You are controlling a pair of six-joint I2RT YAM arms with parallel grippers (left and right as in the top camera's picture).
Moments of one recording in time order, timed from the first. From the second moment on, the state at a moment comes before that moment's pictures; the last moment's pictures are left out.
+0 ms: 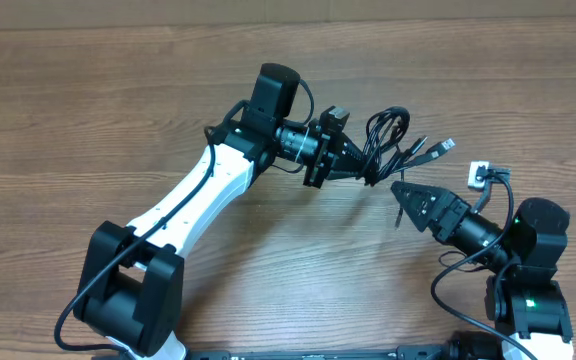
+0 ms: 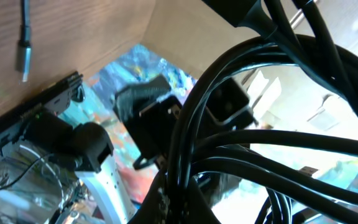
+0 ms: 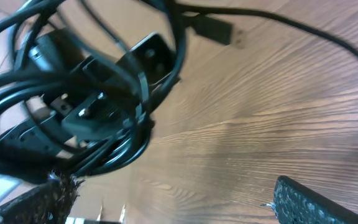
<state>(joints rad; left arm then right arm) -0.49 1.80 1.32 -0.19 1.32 -1.43 -0.10 0.70 0.50 -0.20 -0.90 0.78</state>
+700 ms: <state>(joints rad) -0.59 1.80 1.32 -0.18 1.27 -1.46 -0.10 0.79 0.51 -0.18 -0.83 0.78</state>
